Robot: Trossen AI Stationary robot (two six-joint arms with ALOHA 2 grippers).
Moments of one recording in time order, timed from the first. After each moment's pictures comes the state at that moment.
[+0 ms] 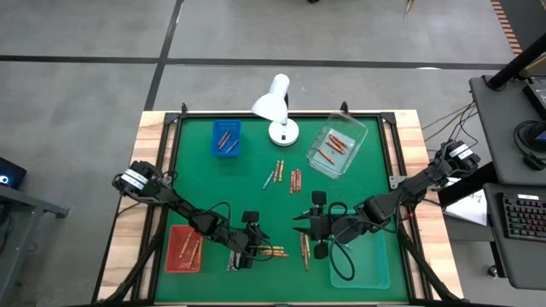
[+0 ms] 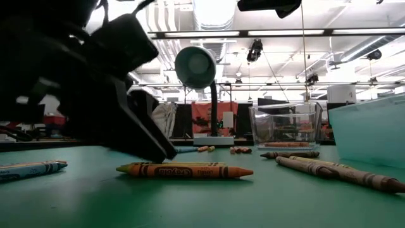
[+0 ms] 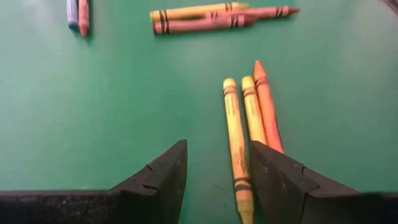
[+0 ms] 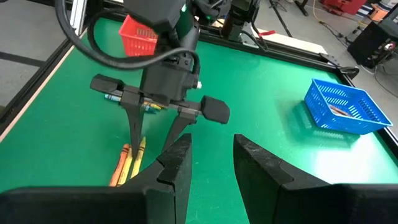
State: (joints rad) left arm -0.50 1.89 0.77 0.45 -0.31 -0.28; right arm 0.51 1.49 0.97 0.00 0.52 0.04
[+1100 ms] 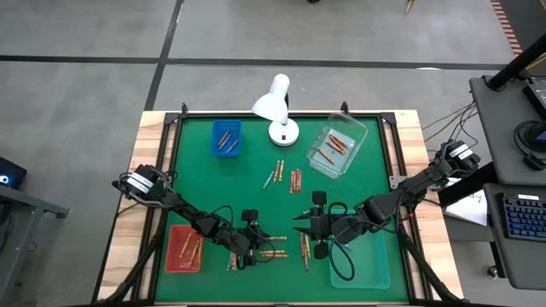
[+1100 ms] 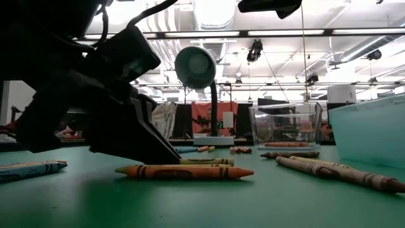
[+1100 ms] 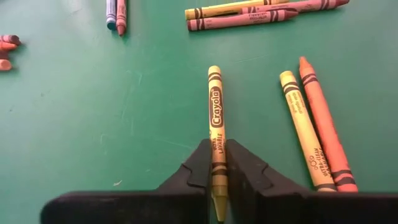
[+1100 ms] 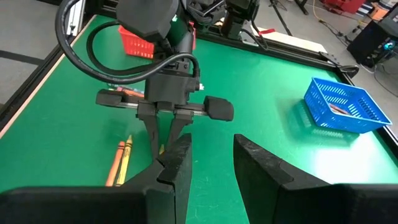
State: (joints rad) left arm -0.49 1.98 0.77 0.44 -0.45 -0.29; right arm 0.51 1.49 0.97 0.00 0.52 0.04
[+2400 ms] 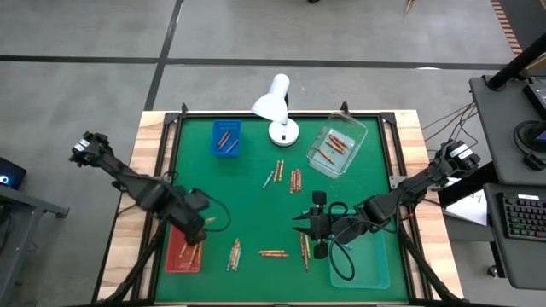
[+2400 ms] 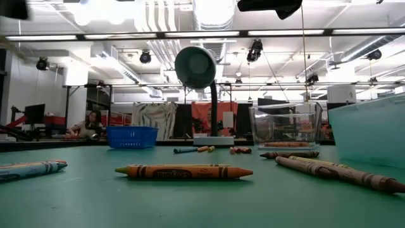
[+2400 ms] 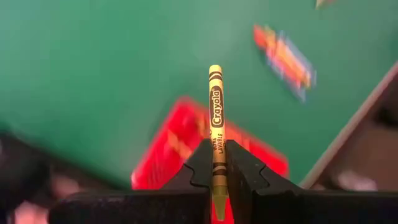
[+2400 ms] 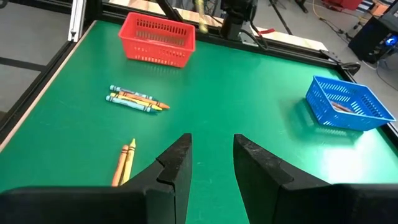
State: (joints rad) left arm -0.61 1.26 1.19 -1.30 -0.04 -1.20; right arm 0.51 1.49 0.97 0.01 0.52 0.07
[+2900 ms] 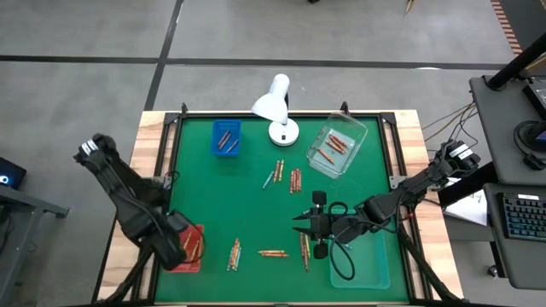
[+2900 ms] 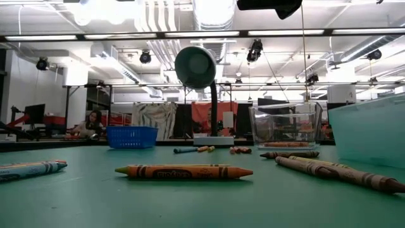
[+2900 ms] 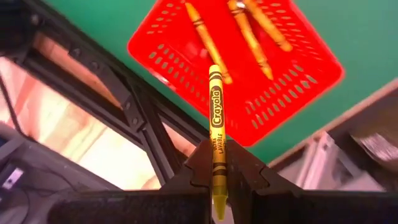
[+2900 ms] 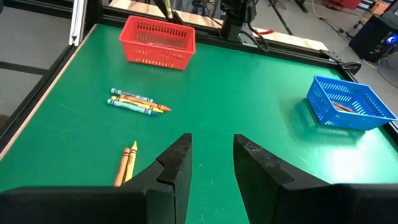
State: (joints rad) left arm -0.87 1.35 1.18 -1.37 0.20 -1.63; right arm 0.51 1.49 0.97 0.01 0.52 0.08
